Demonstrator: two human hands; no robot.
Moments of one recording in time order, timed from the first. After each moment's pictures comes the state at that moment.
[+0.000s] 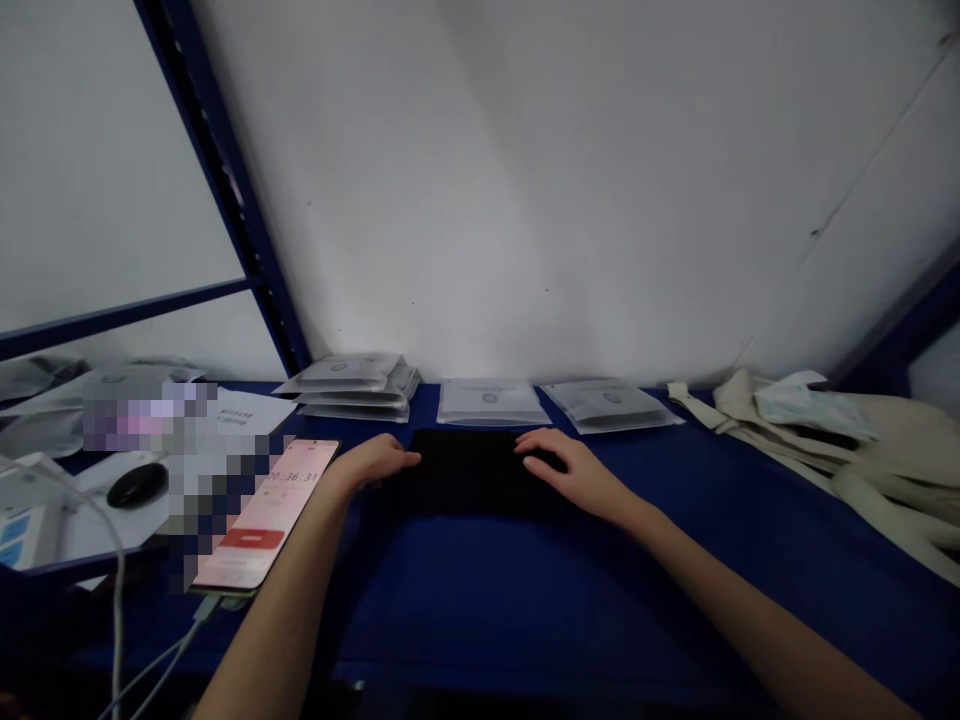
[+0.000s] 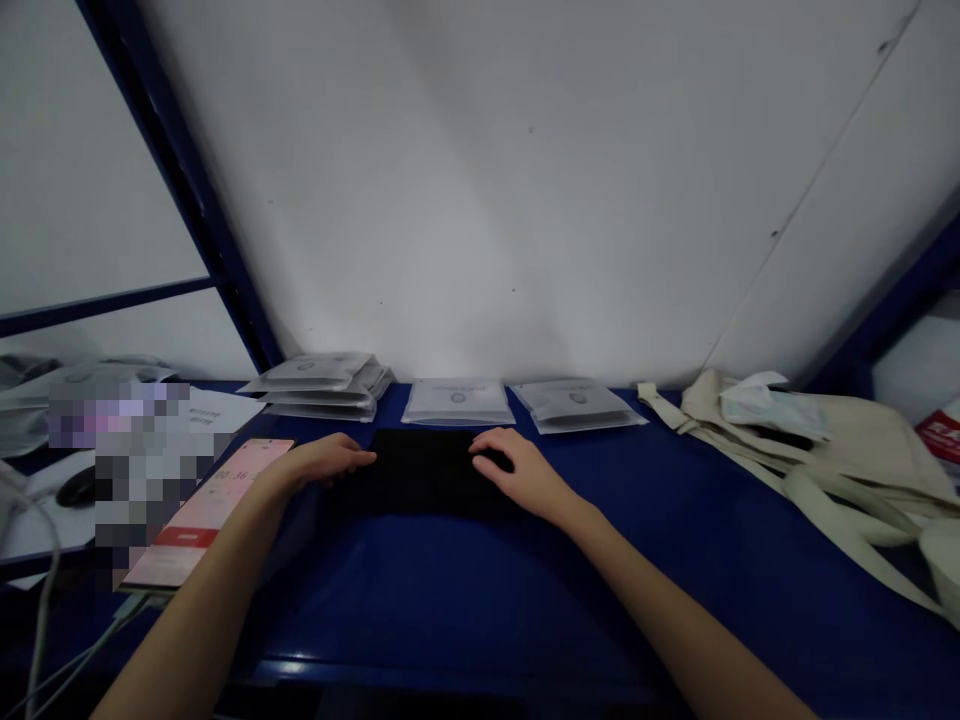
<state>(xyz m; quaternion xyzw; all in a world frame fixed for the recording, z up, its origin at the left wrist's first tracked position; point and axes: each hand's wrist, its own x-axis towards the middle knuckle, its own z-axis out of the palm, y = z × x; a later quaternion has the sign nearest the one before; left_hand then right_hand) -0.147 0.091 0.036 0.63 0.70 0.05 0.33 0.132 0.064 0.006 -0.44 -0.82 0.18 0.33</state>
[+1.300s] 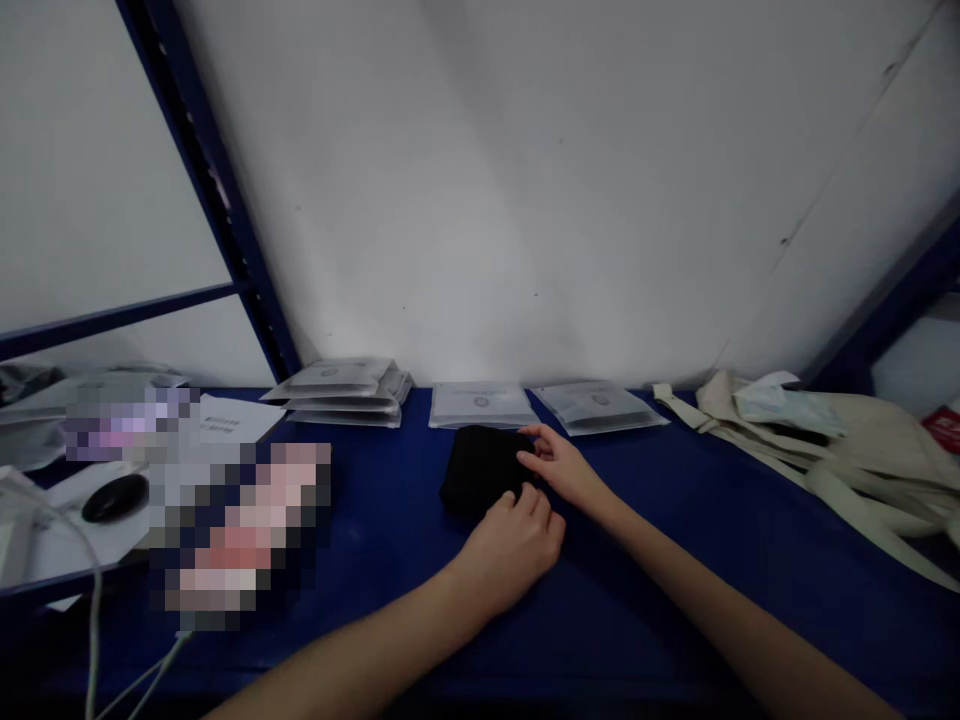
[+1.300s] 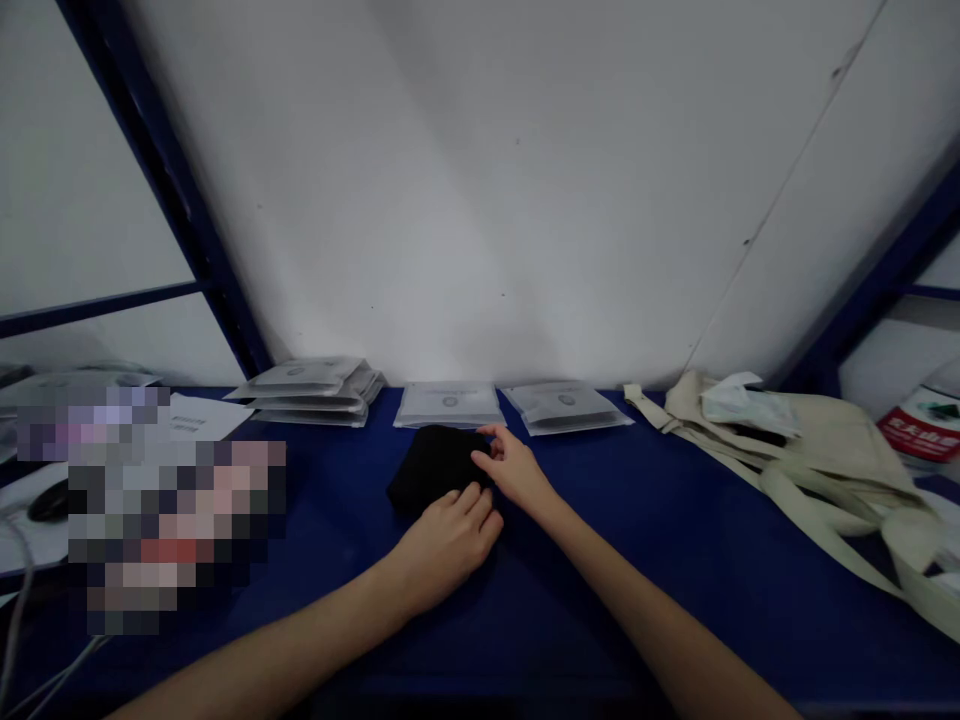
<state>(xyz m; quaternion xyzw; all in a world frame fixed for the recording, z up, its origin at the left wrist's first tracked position) -0.019 0.011 -0.004 0.93 0.27 0.10 -0.22 0.126 0.080 -0.012 -0.58 -0.65 0.31 0.38</state>
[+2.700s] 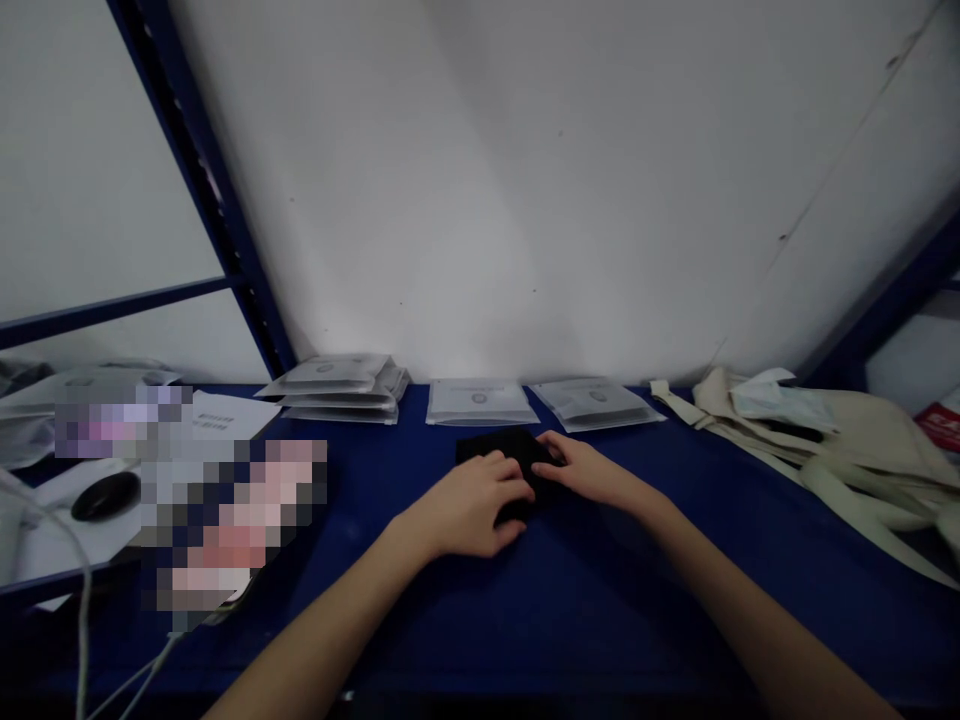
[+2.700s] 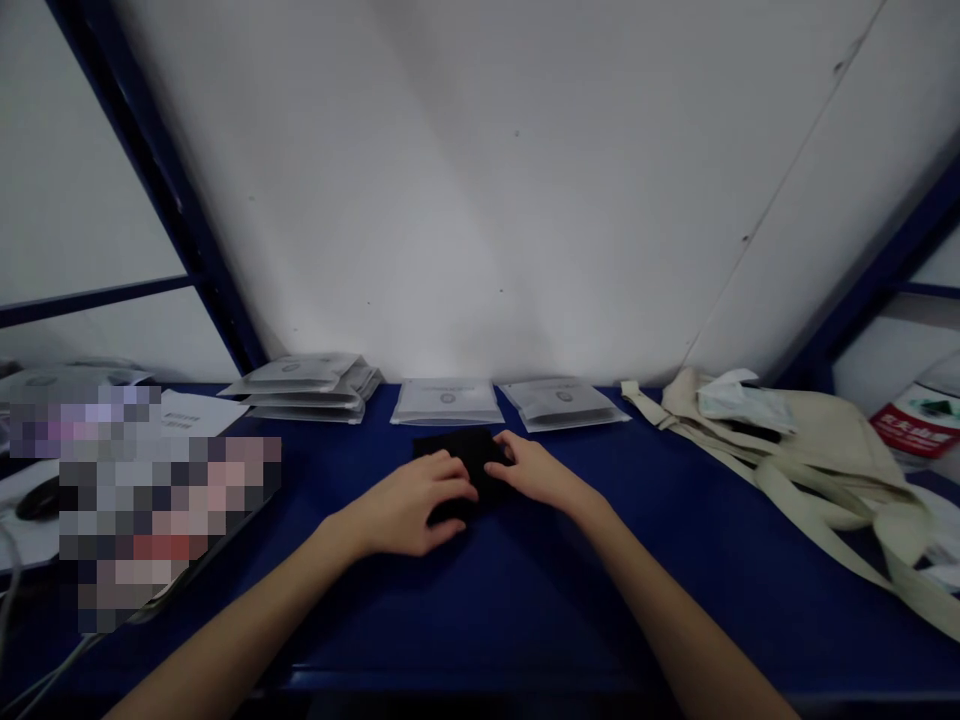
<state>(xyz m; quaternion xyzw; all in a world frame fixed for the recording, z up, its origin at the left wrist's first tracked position) -0.062 0.043 0.025 0.95 0.22 0.19 0.07 0.154 0.071 0.006 -0.59 -0.74 0.27 0.19</state>
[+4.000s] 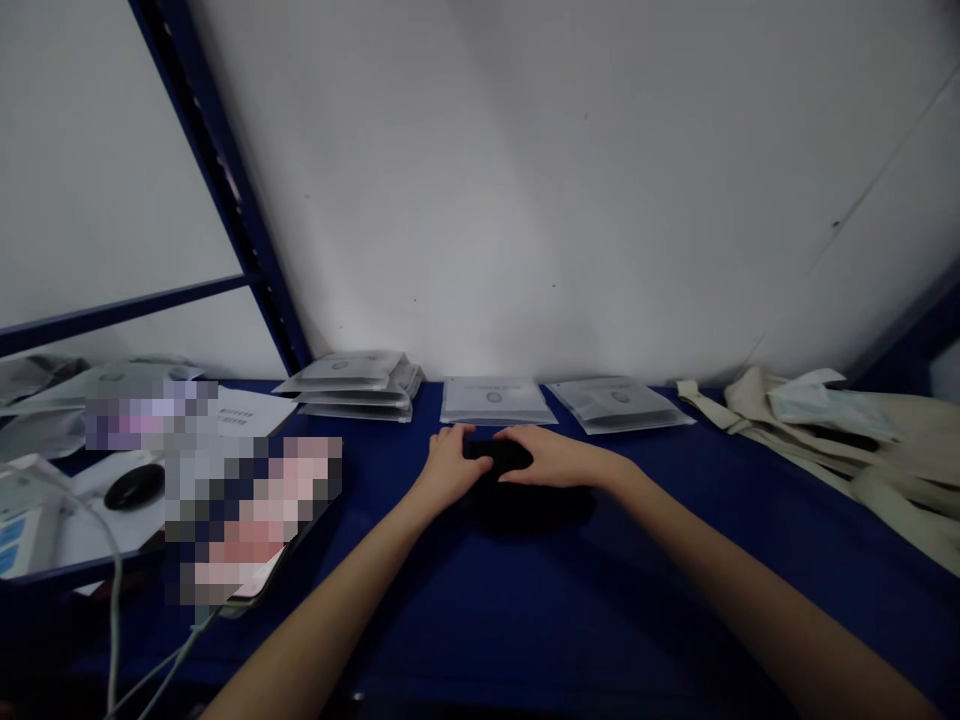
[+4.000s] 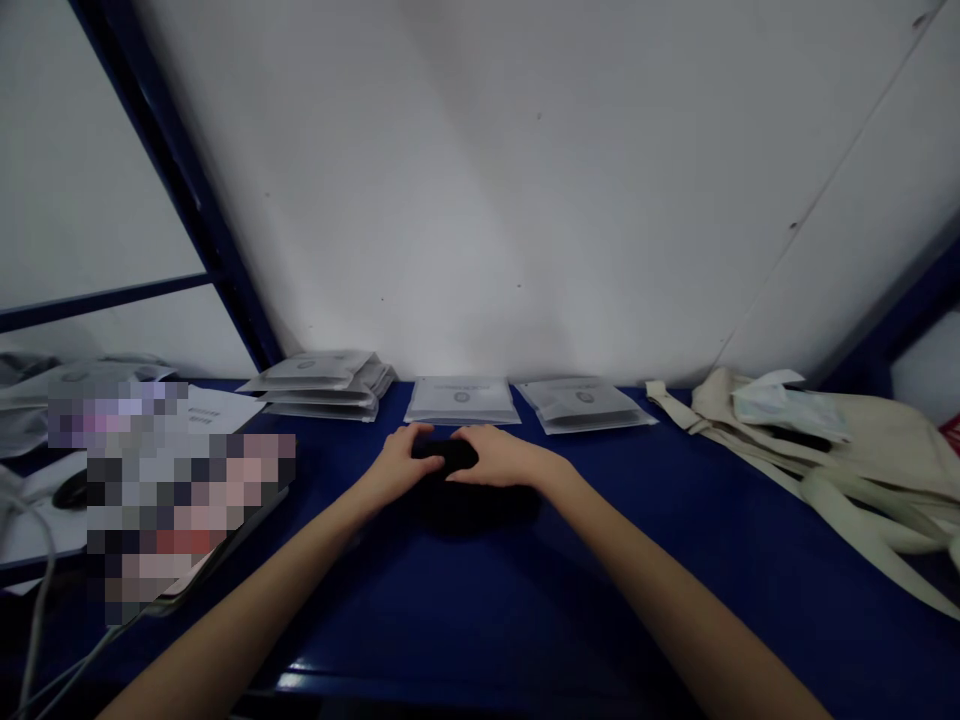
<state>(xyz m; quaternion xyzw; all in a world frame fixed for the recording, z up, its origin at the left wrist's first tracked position) -0.073 0.086 0.001 0.72 0.60 0.26 0.23 0.101 0.093 0.033 -0.46 -0.86 0.20 0.08</state>
